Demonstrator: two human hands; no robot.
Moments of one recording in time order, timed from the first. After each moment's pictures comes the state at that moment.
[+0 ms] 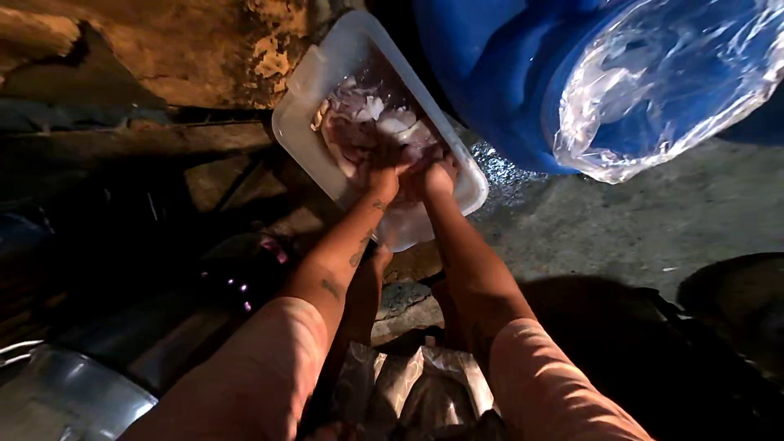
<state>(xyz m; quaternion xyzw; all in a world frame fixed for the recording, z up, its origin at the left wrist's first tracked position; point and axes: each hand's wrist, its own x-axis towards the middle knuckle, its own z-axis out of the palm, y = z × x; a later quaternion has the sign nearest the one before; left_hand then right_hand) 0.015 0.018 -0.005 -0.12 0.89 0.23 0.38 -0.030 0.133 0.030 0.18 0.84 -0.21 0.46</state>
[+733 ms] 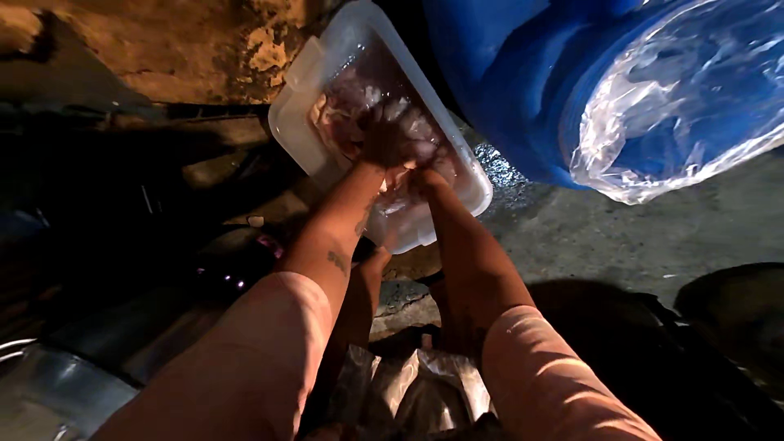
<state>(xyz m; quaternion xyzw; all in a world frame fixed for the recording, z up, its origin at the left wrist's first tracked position) -0.035 -0.003 0.040 0.09 0.98 0.17 0.08 -0.021 0.139 -0.027 0.17 0.72 -0.35 0.57</state>
